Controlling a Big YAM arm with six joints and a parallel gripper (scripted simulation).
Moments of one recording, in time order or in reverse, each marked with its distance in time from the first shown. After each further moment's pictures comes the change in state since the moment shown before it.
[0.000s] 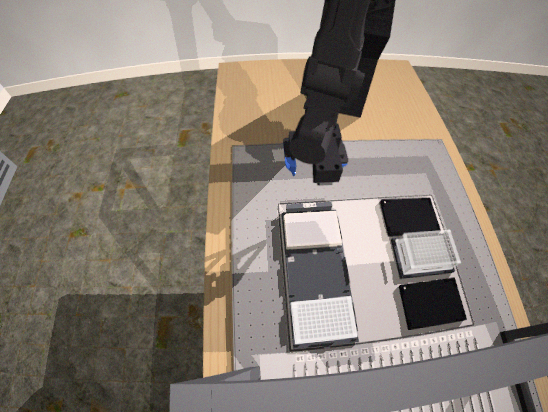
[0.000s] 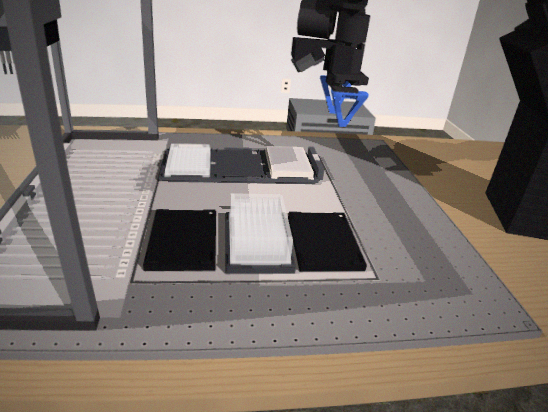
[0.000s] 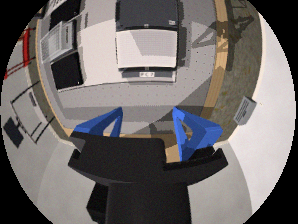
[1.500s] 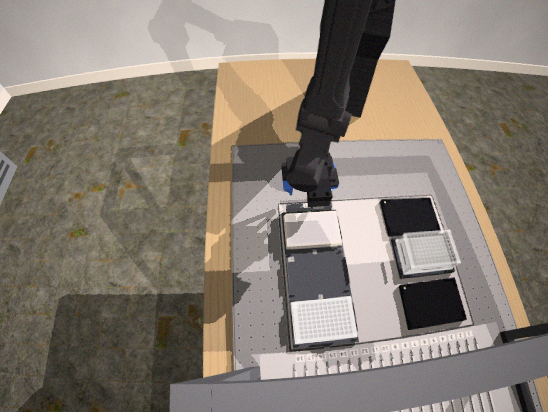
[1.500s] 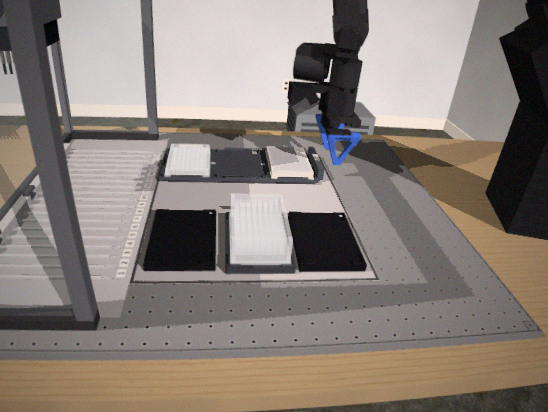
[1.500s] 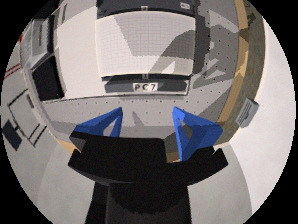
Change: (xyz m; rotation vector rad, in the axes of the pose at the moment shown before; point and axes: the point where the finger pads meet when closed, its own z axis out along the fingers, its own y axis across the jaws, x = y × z) arm 0.003 -0.002 0.083 -0.001 0.006 0.000
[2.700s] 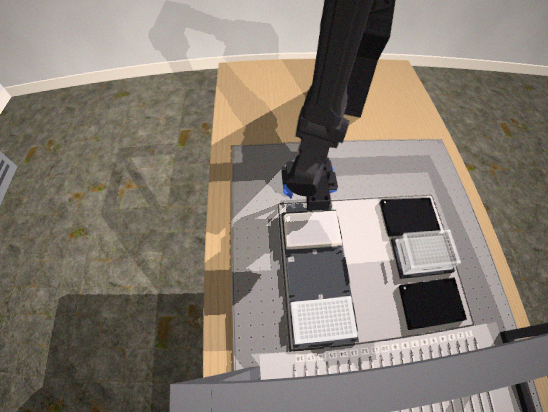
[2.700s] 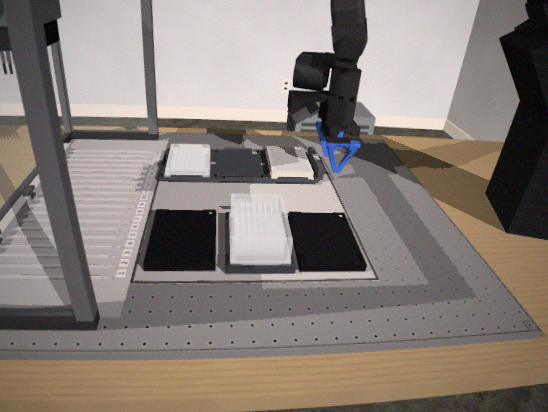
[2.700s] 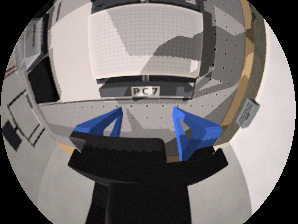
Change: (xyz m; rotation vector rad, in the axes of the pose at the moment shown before) arm 0.002 0.001 0.017 -0.002 0.004 0.000
